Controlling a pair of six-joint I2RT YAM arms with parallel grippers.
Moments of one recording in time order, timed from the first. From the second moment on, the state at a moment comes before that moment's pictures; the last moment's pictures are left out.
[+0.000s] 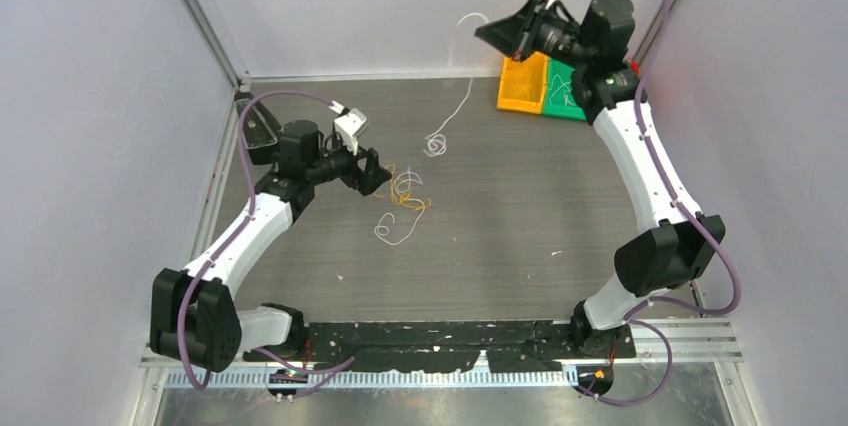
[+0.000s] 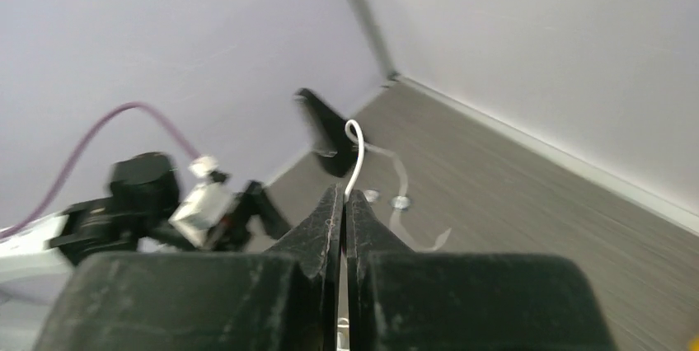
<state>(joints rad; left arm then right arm) -0.26 1.25 0.86 -0.04 0.59 0.14 0.24 1.59 1.73 0.00 -0.78 0.50</state>
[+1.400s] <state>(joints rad) -0.26 1.32 0.95 -0.28 0.52 0.16 -0.20 2.26 2.00 -0.08 -0.33 0.00</state>
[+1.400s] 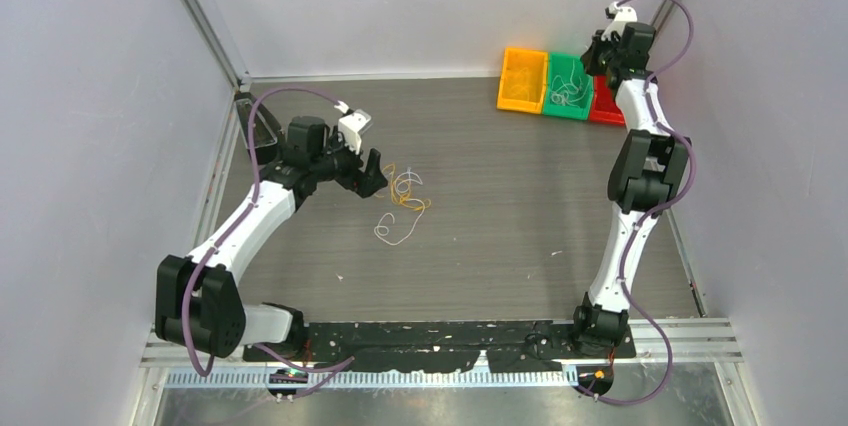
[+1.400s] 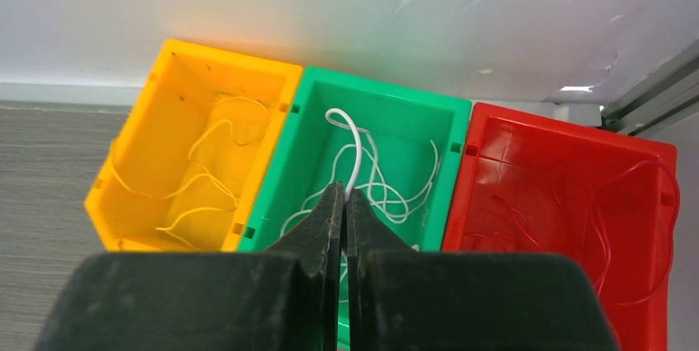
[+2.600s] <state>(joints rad) -0.26 1.55 1.10 -0.55 0.44 0.13 -0.14 1.92 2.03 -0.62 -0.46 -0.24</state>
